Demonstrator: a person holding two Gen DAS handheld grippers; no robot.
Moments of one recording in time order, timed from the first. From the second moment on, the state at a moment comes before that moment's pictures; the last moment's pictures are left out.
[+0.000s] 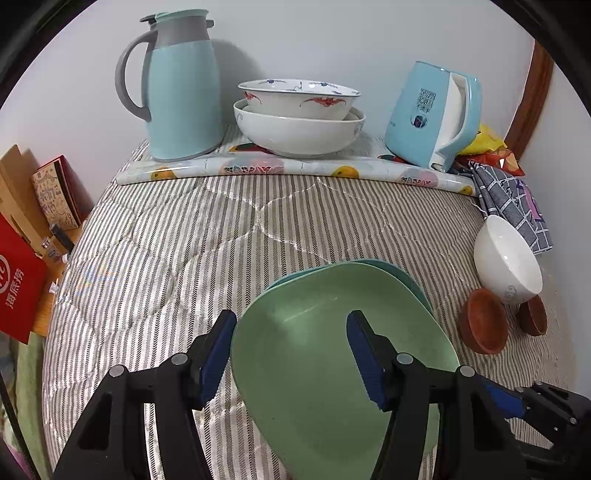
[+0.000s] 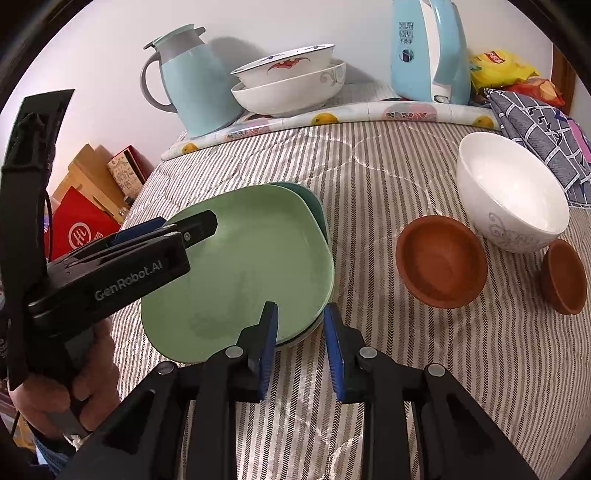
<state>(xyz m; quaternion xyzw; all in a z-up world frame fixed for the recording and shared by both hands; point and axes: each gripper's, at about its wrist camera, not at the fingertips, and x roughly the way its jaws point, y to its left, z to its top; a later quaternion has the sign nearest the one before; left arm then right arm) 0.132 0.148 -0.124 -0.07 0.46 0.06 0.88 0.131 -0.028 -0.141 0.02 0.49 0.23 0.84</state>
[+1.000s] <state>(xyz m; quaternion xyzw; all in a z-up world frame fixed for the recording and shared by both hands) 0.128 0.135 -0.098 -0.07 0.43 0.08 0.89 0.127 -0.096 -0.134 0.03 0.47 0.19 0.86</state>
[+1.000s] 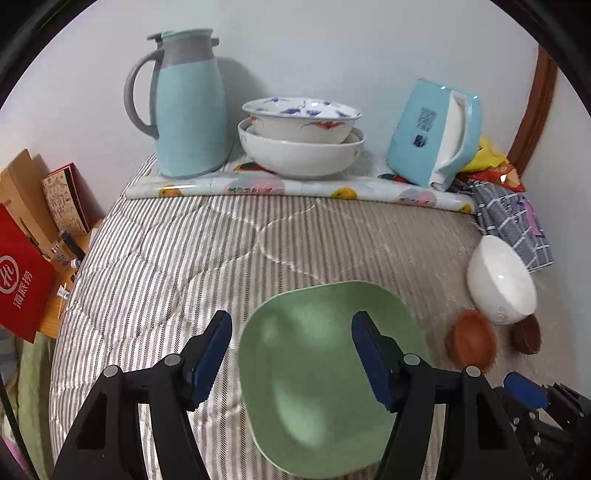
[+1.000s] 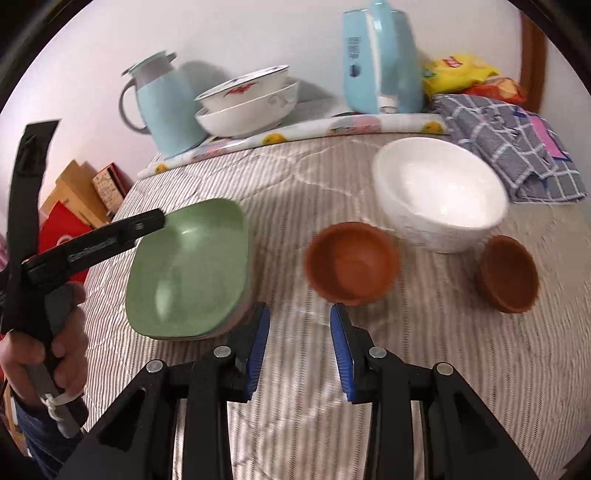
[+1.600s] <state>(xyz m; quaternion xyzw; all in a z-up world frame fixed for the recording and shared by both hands) 0.106 0.049 -0.060 -0.05 0.40 0.07 0.91 0.102 -0.204 -0.095 0.04 0.43 0.13 0.89</state>
